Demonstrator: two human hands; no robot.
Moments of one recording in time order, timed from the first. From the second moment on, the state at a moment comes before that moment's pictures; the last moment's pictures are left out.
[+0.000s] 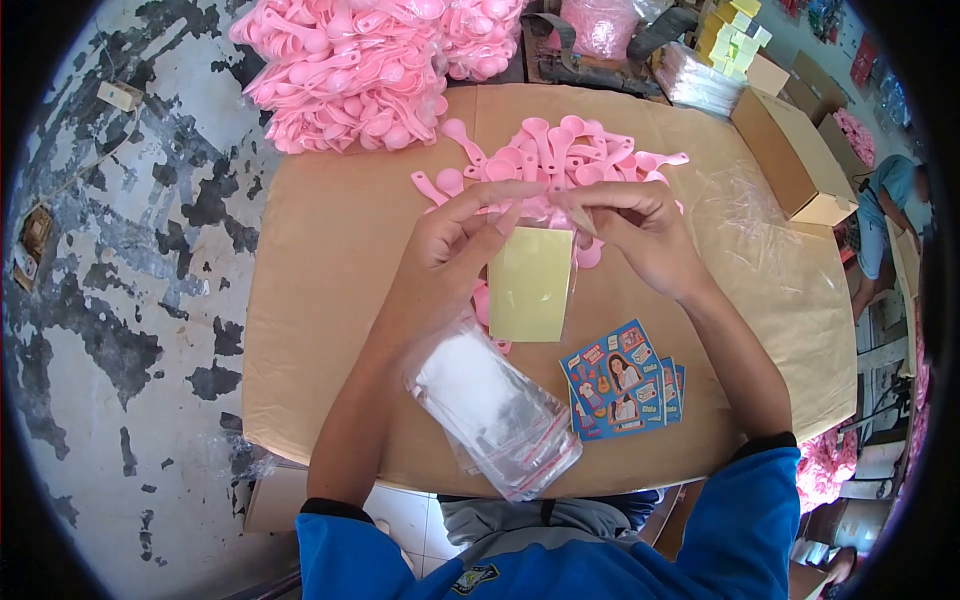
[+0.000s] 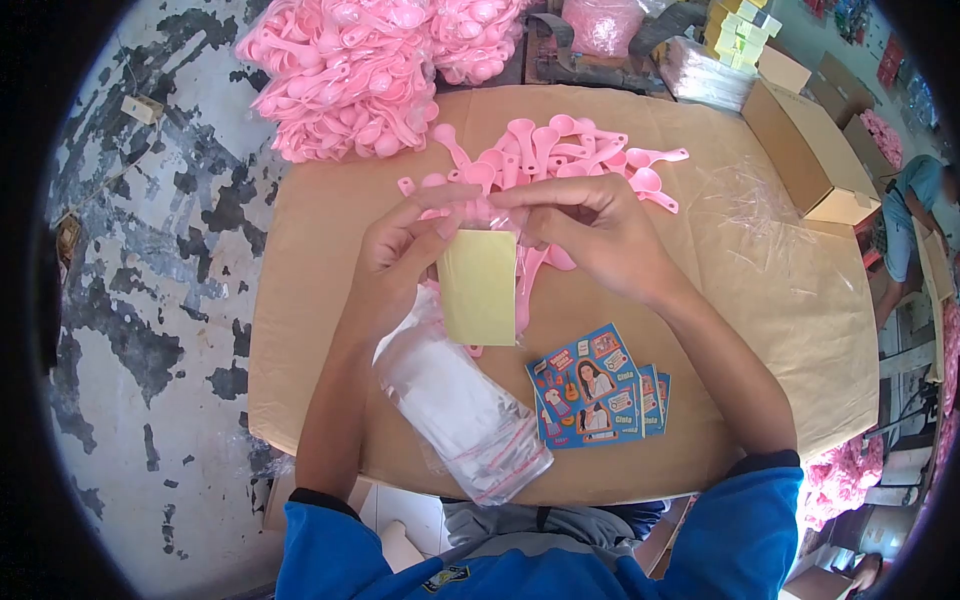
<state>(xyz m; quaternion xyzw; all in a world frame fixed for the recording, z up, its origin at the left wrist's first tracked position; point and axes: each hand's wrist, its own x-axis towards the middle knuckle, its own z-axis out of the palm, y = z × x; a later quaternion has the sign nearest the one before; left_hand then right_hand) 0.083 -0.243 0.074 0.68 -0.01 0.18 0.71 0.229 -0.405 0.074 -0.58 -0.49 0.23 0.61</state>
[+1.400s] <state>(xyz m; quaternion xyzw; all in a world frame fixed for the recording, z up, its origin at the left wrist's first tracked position) 0.046 -0.117 0.080 0.74 0.13 0.36 0.55 0.151 -0.408 0.083 -0.74 -0.63 0.20 0.12</state>
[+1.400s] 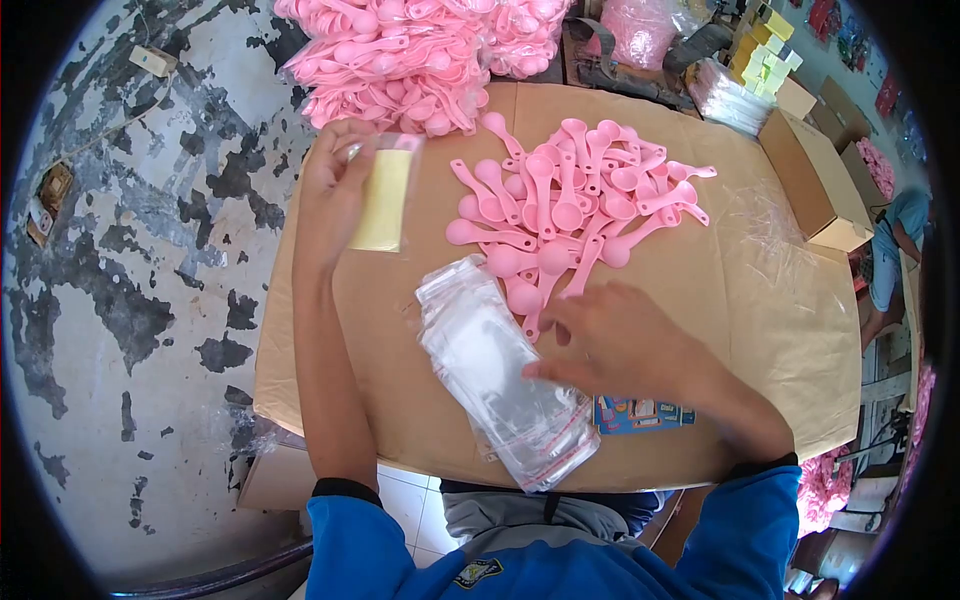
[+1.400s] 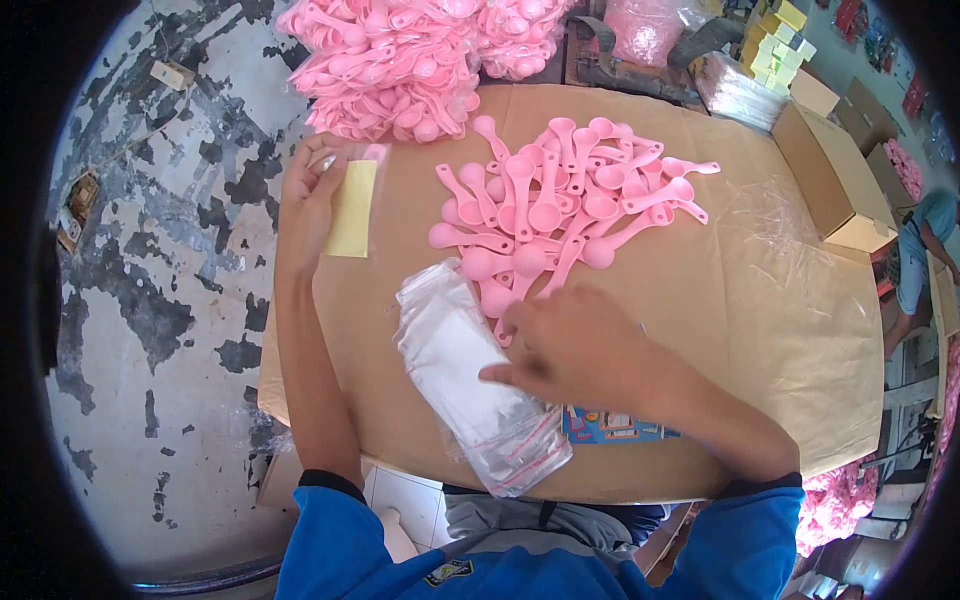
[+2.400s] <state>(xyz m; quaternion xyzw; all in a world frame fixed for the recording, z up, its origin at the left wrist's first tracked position) 0.061 -0.226 0.058 0.72 -0.03 -0.10 0.68 0.192 -0.424 0.116 -0.69 -0.54 0.28 0.39</state>
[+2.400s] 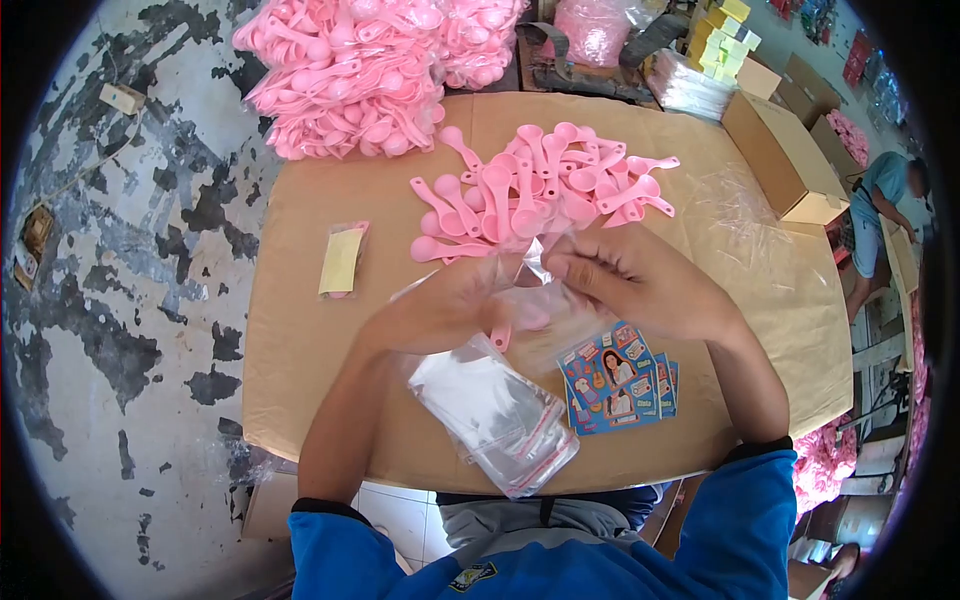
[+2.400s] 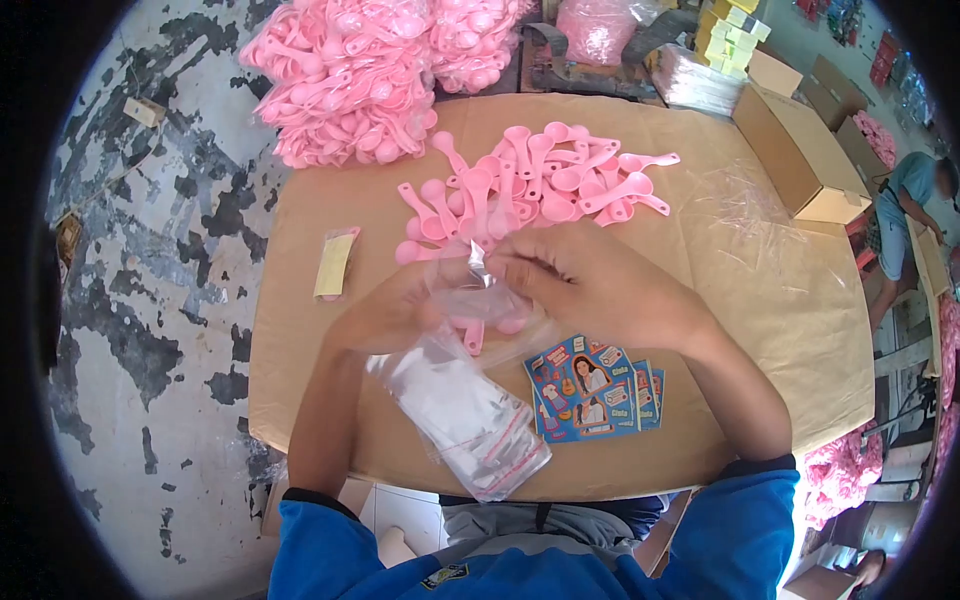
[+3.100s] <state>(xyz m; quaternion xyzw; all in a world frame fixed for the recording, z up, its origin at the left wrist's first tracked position) 0.080 -0.234 0.057 0.44 0.11 0.22 0.86 0.232 -0.432 0.110 -0.75 -0.48 0.26 0.37</state>
